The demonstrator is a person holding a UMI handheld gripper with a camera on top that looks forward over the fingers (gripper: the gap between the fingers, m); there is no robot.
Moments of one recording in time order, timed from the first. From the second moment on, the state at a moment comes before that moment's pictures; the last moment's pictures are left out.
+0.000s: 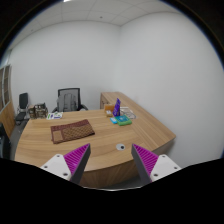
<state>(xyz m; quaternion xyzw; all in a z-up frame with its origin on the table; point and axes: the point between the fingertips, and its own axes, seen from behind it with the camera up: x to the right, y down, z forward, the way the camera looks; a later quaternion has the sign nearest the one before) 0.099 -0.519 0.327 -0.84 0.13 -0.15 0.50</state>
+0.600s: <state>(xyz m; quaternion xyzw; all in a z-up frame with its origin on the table) 0.027 -0.509 0.225 -0.89 0.10 -0.09 0.43</state>
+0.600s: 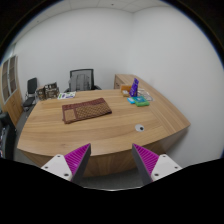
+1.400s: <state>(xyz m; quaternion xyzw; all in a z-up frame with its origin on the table) -0.214 -0.094 0.025 -0.91 -0.08 -0.02 0.42</state>
